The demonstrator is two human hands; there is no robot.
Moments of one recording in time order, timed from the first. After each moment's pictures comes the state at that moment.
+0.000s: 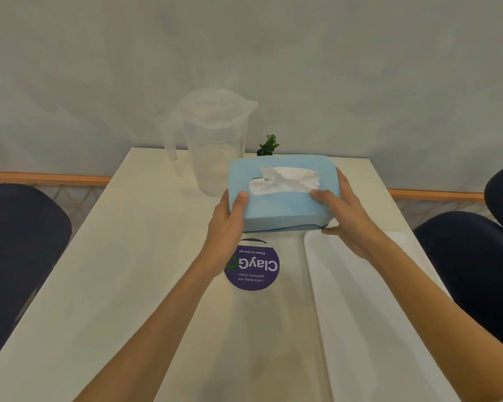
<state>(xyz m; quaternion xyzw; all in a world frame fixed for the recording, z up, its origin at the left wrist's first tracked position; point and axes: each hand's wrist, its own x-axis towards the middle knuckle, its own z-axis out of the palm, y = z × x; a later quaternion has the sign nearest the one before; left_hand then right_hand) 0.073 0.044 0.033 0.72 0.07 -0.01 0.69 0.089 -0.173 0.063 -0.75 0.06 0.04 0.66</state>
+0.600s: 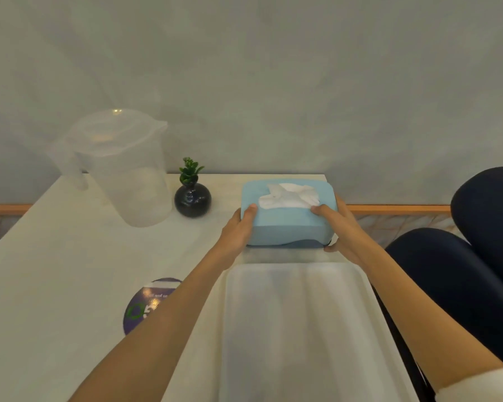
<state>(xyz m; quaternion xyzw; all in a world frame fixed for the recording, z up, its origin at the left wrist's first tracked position) 0.189 -0.147 -0.004 0.77 0.09 -0.12 0.62 0.177 -0.359 0.026 -0.71 0.18 0.08 0.67</state>
